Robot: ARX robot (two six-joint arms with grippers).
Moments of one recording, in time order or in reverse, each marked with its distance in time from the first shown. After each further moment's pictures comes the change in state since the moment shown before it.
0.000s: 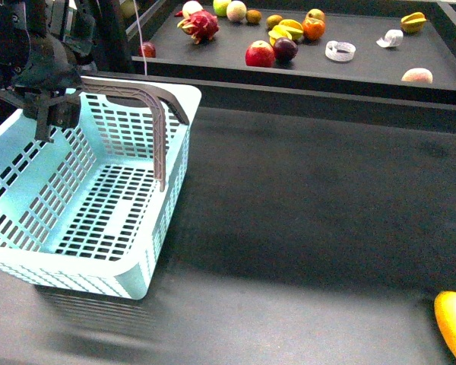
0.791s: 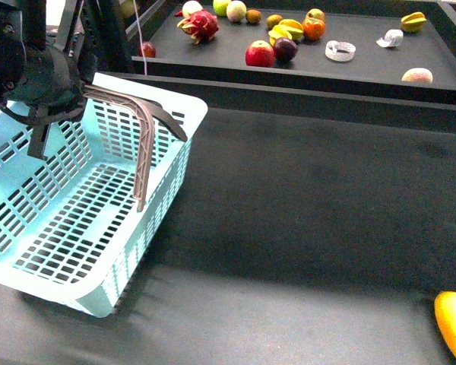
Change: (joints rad) left arm -0.056 -0.121 -0.147 0.010 -0.023 0.066; right arm 0.000 0.000 0.000 0.000 0.000 0.000
